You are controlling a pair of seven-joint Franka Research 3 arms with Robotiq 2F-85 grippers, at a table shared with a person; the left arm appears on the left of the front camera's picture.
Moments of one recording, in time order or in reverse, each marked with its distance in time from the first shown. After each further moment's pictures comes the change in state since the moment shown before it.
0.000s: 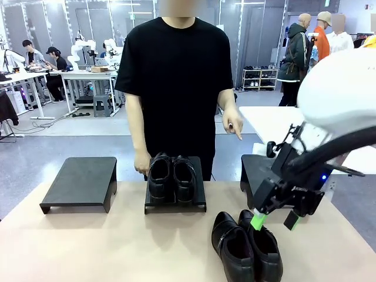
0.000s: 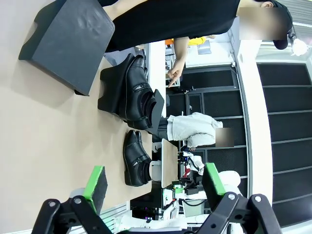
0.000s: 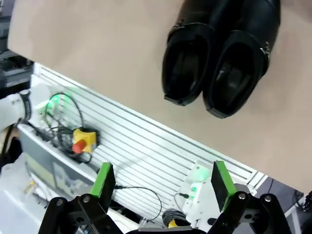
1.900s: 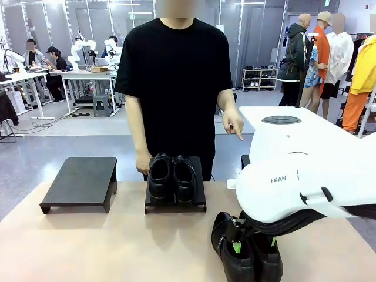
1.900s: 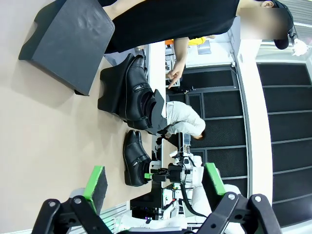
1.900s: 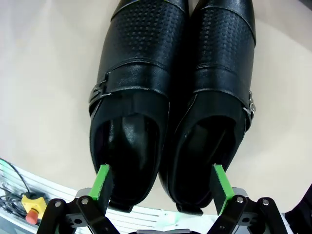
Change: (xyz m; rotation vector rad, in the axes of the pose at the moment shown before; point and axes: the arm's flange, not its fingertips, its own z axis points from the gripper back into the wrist) left arm 0.000 0.000 0.000 0.000 0.000 0.000; right arm 0.056 -0.002 -0.122 -0.338 -0.050 -0.101
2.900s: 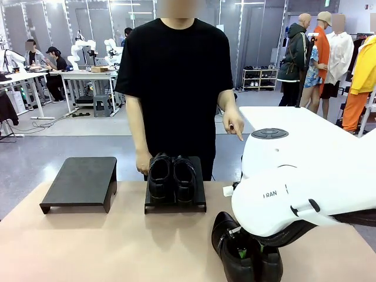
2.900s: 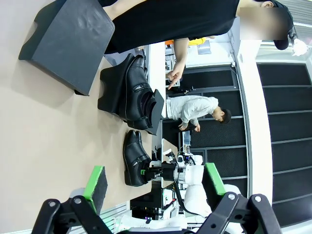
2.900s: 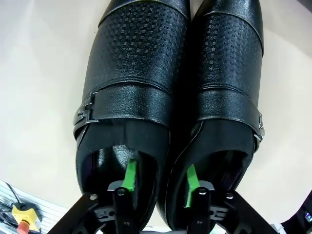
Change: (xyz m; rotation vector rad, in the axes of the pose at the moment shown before) left arm 0.000 0.000 0.000 0.000 0.000 0.000; right arm 0.008 0.005 -0.027 -0.041 -0.004 0.015
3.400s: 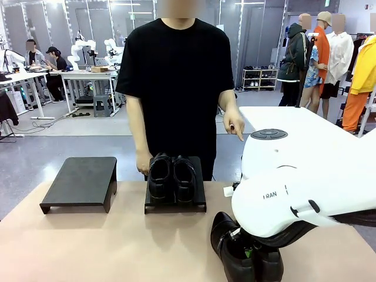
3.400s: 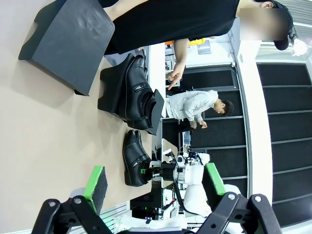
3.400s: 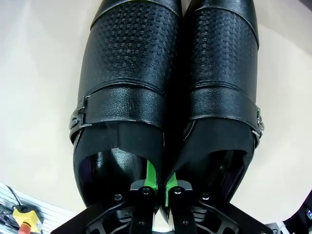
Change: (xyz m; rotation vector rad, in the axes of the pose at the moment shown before) left arm 0.000 0.000 0.000 0.000 0.000 0.000; right arm 0.000 0.000 -0.001 -0.005 0.002 -0.016
